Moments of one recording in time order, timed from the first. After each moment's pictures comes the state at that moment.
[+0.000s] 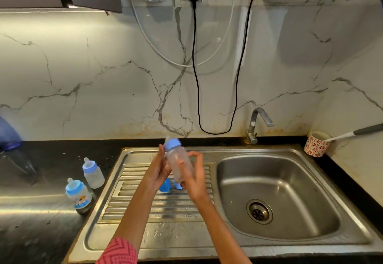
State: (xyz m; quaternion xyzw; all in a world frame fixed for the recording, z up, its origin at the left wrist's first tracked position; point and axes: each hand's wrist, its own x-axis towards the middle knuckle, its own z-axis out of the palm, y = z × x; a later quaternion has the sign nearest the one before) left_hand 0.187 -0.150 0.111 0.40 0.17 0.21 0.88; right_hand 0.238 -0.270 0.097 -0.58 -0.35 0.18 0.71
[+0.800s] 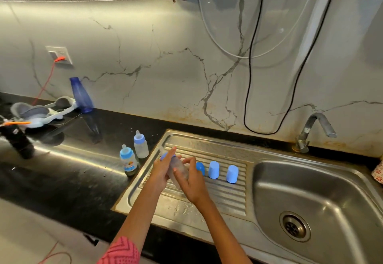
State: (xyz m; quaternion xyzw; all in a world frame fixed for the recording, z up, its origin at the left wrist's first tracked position) left_hand 0.100 -0.138 0.097 0.42 0.45 0.28 0.74; right_hand 0.172 -0.234 0.073 -0.67 -0.45 0.27 0.52
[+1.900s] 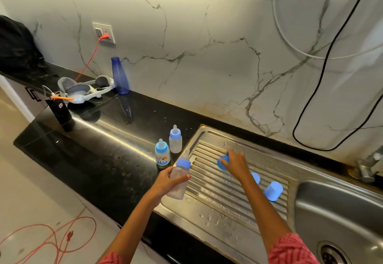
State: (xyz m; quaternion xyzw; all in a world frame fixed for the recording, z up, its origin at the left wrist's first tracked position) left_hand -0.001 -0.082 0.042 0.56 0.46 0.22 0.65; right_hand 0.260 -0.105 0.039 -0.81 -0.53 0.15 0.19
